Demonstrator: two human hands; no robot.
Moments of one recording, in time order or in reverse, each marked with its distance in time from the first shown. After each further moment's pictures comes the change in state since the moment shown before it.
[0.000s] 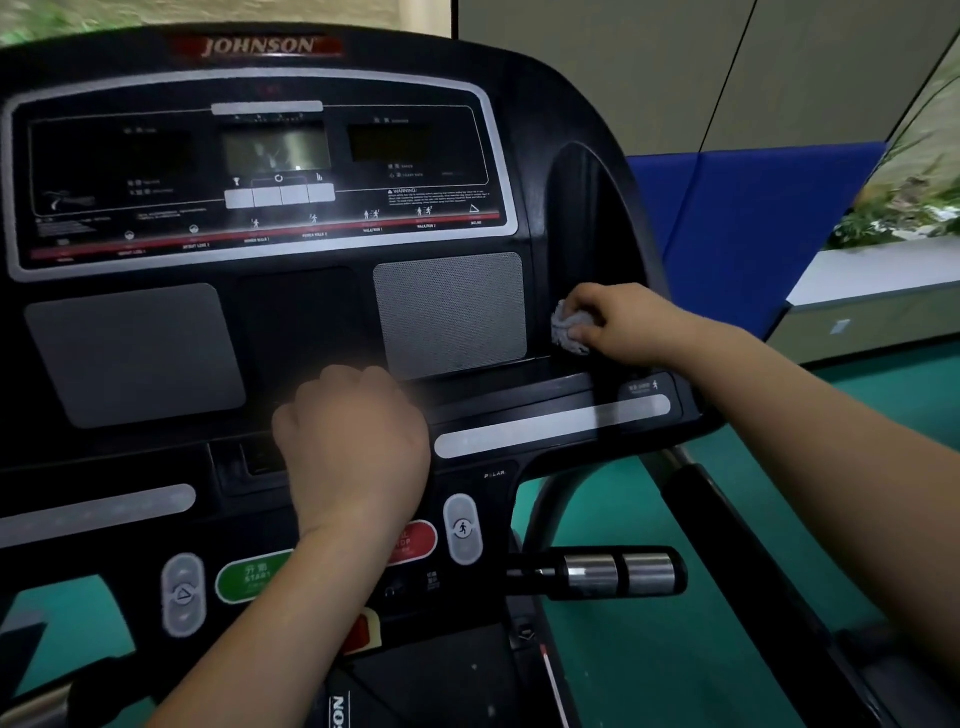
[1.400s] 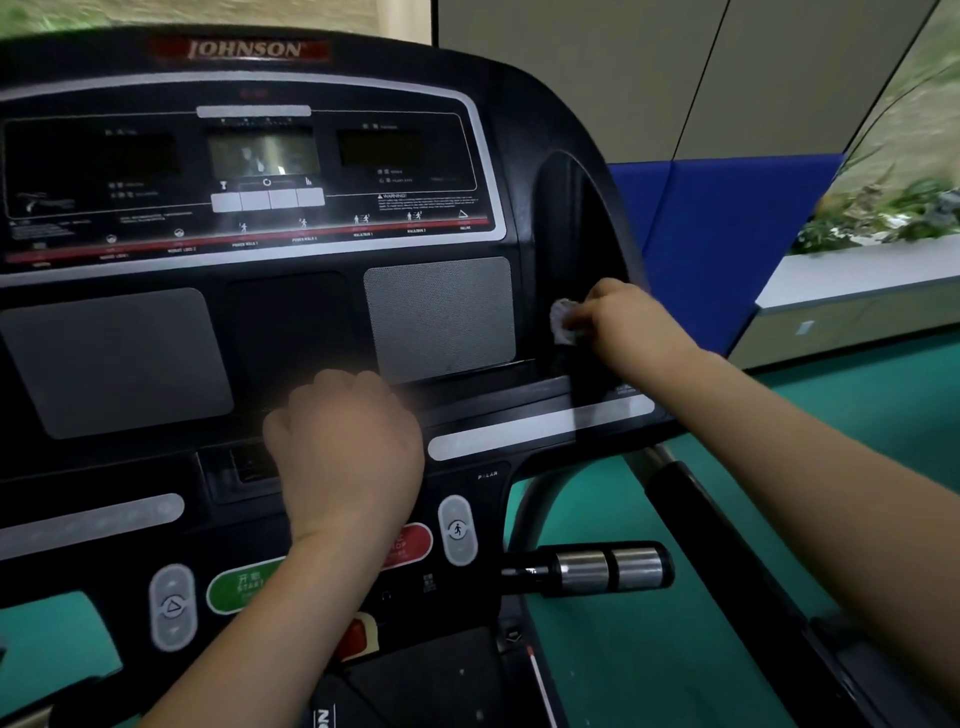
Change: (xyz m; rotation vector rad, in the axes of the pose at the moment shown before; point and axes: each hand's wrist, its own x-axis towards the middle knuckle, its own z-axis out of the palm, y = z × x) left_hand 0.000 -0.002 -0.001 -0.018 0.000 0.026; right_hand -0.009 -0.001 0.003 -0.242 0.148 0.048
